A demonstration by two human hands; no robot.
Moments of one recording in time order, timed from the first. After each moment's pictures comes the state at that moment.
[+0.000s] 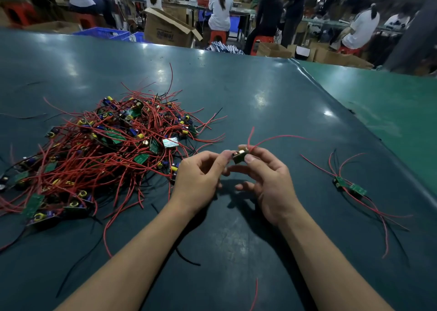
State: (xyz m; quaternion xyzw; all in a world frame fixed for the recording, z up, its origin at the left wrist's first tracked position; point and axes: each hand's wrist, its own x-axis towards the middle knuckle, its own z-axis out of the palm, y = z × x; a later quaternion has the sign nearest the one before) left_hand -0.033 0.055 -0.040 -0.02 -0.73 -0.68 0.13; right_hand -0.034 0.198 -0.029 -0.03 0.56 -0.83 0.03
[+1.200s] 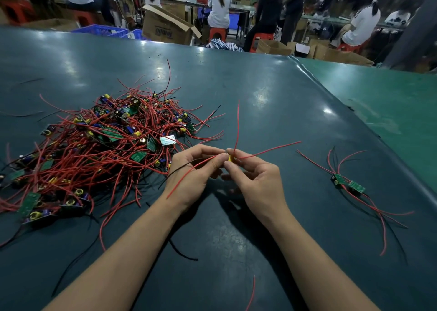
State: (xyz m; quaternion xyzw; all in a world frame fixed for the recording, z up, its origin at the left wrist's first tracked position) left_hand -0.040 0.049 -0.045 -0.06 -0.66 -0.74 0.11; right_hand -0.030 0.185 -0.042 -0.08 0.70 -0.70 -0.07
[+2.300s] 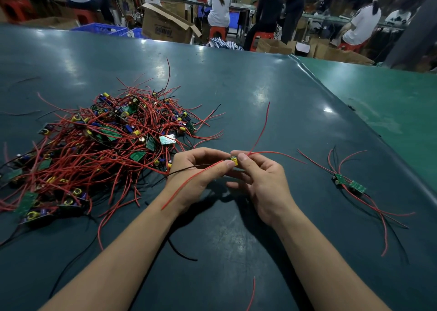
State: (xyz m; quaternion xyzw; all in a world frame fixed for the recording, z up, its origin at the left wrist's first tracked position) left_hand -0.033 0.048 -0.039 -0.07 -0.66 -0.75 0.06; right_hand -0.034 0.189 -0.030 0.02 0.59 -0.81 0.05
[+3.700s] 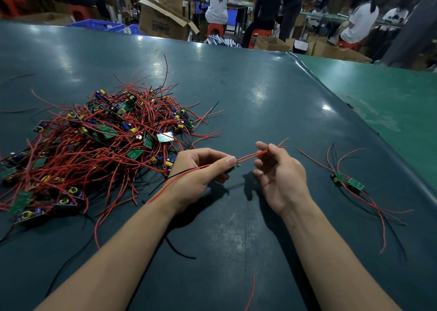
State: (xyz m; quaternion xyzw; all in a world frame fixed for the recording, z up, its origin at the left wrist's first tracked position) left_hand -0.032 0.048 -0.034 -0.06 -0.67 -0.74 -0.01; right_hand -0.052 0.215 -0.028 0.13 0.48 -0.87 -0.03
